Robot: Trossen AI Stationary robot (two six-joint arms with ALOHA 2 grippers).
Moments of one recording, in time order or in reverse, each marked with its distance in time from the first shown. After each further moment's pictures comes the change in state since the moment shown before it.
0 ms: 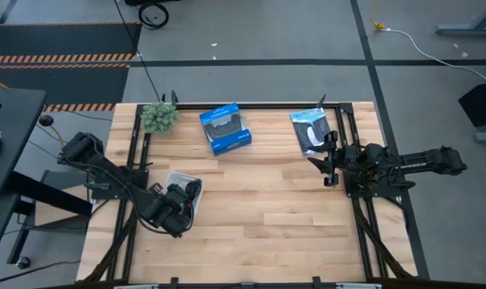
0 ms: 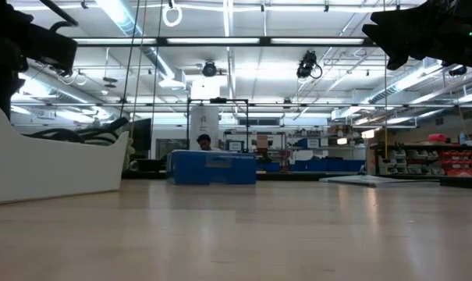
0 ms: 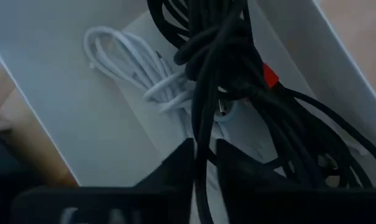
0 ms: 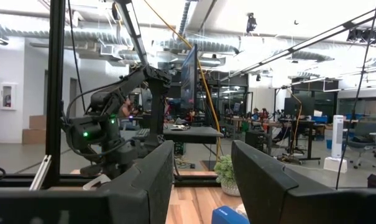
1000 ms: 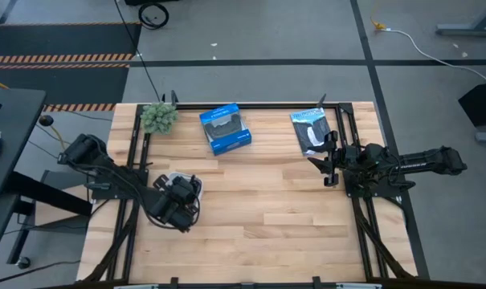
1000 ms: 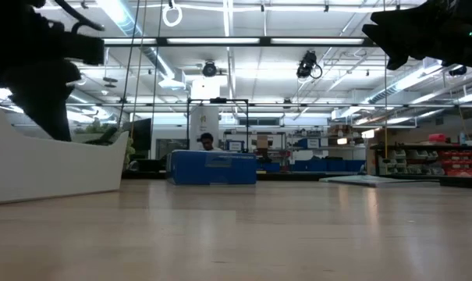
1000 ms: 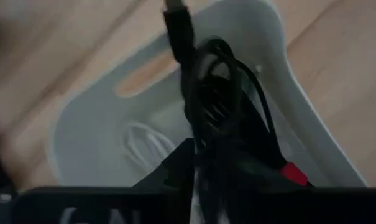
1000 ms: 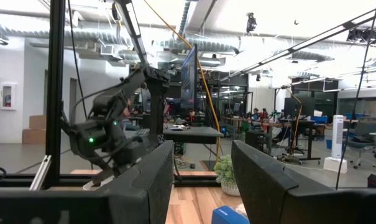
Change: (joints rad) left arm 0.077 0.047 -0.011 0.026 -0.233 0.023; right arm 0.000 0.000 0.000 0.000 0.000 0.000
